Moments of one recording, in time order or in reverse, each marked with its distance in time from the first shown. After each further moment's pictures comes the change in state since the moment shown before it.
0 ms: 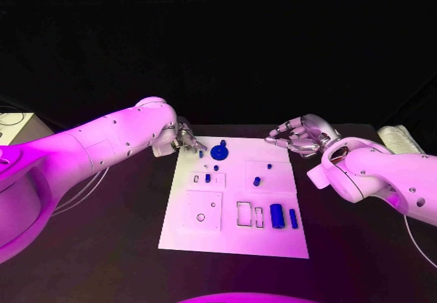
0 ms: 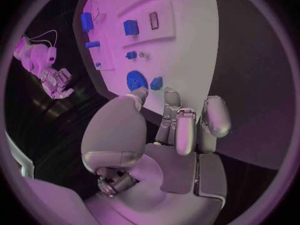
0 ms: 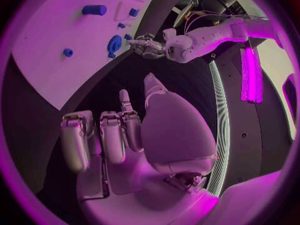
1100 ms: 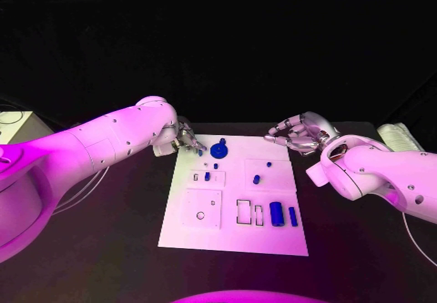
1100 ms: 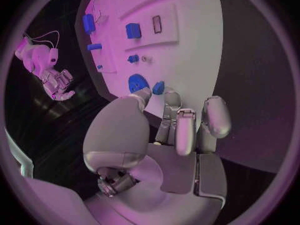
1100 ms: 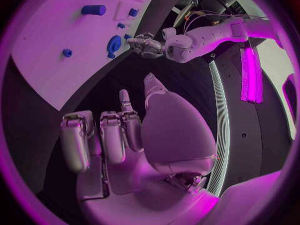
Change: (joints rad) left arm -0.004 0.005 -0.003 -0.003 0.014 0.016 0.009; left_hand 0.070 0.029 0.038 -0.005 0.000 0.011 -0.003 0.000 -0.005 0.004 -0.004 0.016 0.007 0.000 0.000 0.011 0.001 0.000 0.004 0.003 0.005 0.016; right arm 0.000 0.004 0.000 -0.002 0.000 0.000 0.000; right_hand 0.000 0.000 0.000 0.000 0.000 0.000 0.000 0.004 0.000 0.000 0.000 0.000 0.000 0.000 0.000 0.000 0.000 0.000 0.000 0.000 0.000 0.000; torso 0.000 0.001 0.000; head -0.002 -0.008
